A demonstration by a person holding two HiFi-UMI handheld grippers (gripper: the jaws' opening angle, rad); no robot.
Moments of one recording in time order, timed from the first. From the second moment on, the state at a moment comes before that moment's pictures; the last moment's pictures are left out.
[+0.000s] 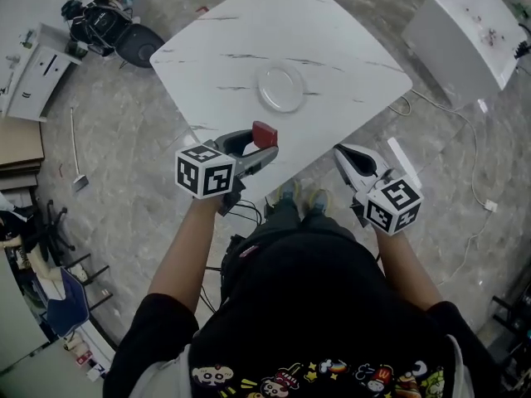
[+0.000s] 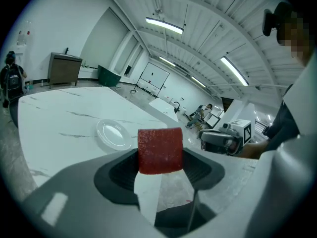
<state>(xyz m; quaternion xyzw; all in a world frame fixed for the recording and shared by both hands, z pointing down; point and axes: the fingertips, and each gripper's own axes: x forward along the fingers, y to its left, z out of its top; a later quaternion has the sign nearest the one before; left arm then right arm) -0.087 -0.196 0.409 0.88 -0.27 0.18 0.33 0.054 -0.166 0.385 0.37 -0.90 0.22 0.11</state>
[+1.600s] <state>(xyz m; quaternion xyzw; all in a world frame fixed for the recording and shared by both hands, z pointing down) -0.042 -0.381 0.595 0.82 -0.09 0.54 0.18 0.108 -0.184 0.472 0.49 -0.79 0.34 0.13</state>
